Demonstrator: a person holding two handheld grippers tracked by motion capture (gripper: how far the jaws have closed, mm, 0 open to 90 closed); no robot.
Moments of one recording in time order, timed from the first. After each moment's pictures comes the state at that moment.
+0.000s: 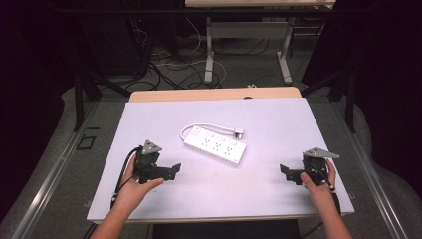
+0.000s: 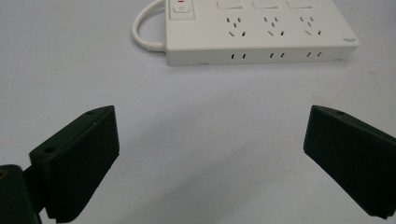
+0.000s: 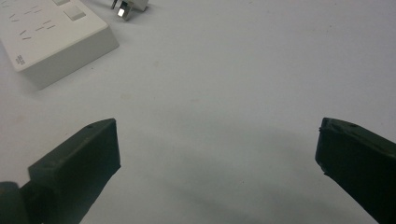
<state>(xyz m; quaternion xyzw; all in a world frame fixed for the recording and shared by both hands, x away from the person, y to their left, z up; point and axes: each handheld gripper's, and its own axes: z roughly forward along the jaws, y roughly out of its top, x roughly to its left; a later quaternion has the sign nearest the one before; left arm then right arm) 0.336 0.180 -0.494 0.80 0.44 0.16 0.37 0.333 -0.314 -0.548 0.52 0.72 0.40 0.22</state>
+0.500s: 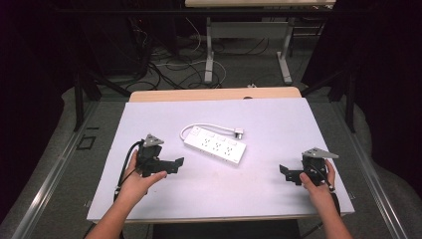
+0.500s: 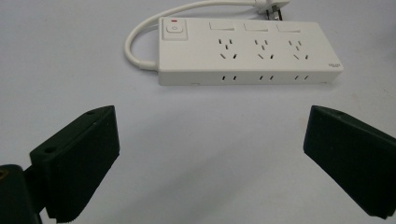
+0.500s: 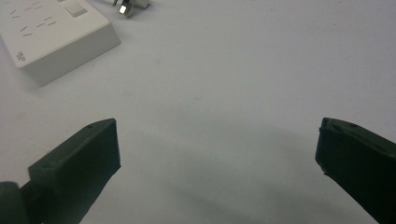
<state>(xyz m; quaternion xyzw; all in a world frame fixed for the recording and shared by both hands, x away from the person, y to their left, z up) 0.349 0.171 -0.482 0.79 0.45 0.15 0.38 0.333 -0.313 -0.549 0.52 0.72 0.40 0.22</state>
